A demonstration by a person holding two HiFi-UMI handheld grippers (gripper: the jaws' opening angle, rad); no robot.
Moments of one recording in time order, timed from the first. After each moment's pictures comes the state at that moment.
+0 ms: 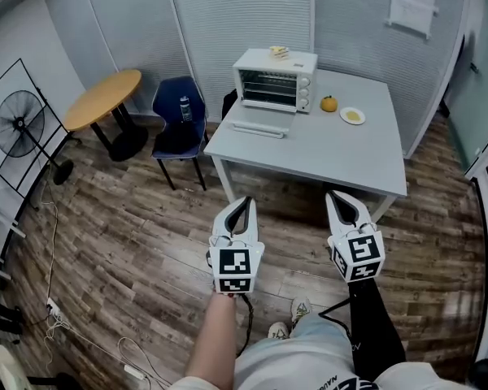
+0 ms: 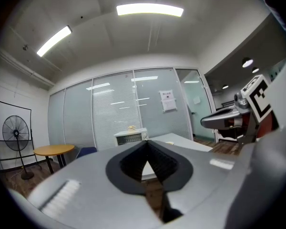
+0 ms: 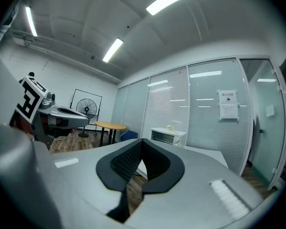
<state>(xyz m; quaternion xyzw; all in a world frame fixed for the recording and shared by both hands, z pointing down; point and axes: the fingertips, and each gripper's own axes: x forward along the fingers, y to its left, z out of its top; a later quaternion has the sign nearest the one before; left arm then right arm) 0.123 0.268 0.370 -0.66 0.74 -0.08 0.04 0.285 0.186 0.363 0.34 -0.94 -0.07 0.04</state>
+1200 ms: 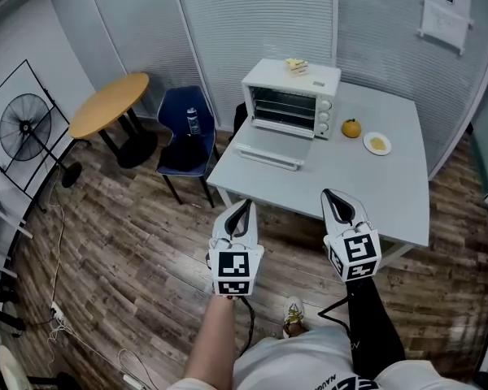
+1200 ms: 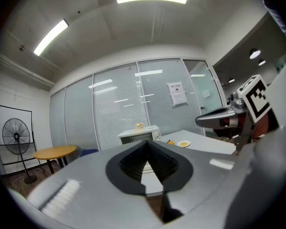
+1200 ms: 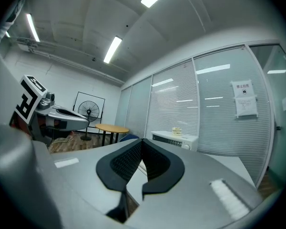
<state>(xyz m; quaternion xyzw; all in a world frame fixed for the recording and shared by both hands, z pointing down) 0.033 0.099 0.378 -0.64 0.76 -0.10 0.04 0.174 0.005 0.369 0.29 -0.95 -0.06 0.03</state>
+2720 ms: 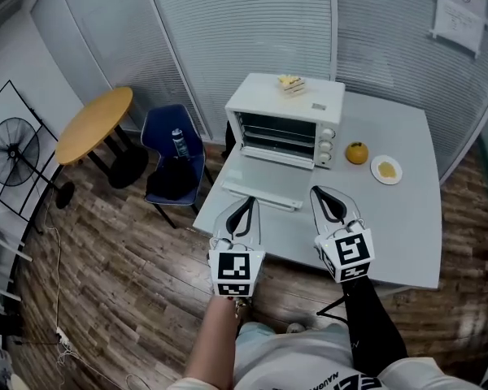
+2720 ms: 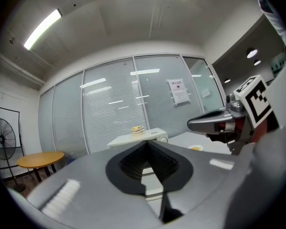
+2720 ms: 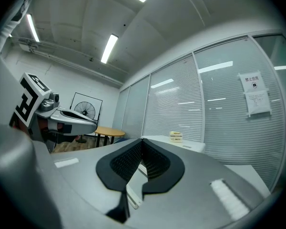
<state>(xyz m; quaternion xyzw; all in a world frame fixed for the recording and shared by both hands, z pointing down) -0.037 -0.098 0.374 -0.67 0.74 -0.10 0.06 0.076 -0.169 0.367 0.28 -0.96 -0.07 0.00</state>
